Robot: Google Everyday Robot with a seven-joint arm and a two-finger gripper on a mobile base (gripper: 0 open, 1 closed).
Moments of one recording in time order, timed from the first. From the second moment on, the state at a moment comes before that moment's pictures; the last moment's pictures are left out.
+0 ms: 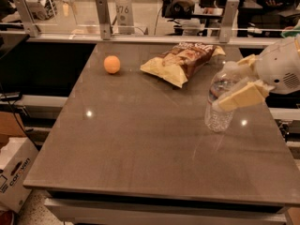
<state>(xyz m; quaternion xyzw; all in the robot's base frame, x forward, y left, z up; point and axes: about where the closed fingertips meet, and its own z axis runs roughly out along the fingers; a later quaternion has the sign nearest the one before) 0.484 -0.164 0.931 -0.55 0.74 0.19 0.35</state>
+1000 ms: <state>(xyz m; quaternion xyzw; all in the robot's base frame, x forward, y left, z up) 0.467 -0.139 0.953 -0.64 0.73 0.12 0.23</state>
